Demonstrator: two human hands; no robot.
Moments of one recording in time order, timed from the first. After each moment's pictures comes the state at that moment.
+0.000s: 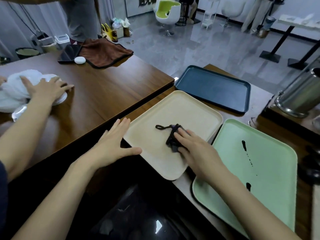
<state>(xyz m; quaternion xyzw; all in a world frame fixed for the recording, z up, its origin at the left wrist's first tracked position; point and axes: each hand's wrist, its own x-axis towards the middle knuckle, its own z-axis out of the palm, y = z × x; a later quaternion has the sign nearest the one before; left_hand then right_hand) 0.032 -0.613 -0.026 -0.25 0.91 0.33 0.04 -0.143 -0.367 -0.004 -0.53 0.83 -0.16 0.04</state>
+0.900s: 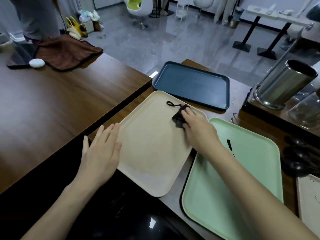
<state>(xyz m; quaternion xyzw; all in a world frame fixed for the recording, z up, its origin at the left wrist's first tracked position) -0.013 -0.591 -0.042 -0.29 0.94 0.19 -0.06 -0.232 -0.383 -0.004 -0.40 0.91 -0.11 -0.02</state>
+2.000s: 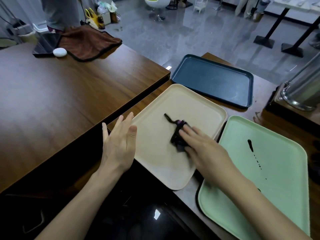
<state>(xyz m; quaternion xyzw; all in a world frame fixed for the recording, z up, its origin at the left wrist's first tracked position) -0.016 -0.586 -0.055 -0.29 0.89 0.30 -0.20 -0.160 -0.367 -0.019 -0.51 0.85 -0.15 0.00</state>
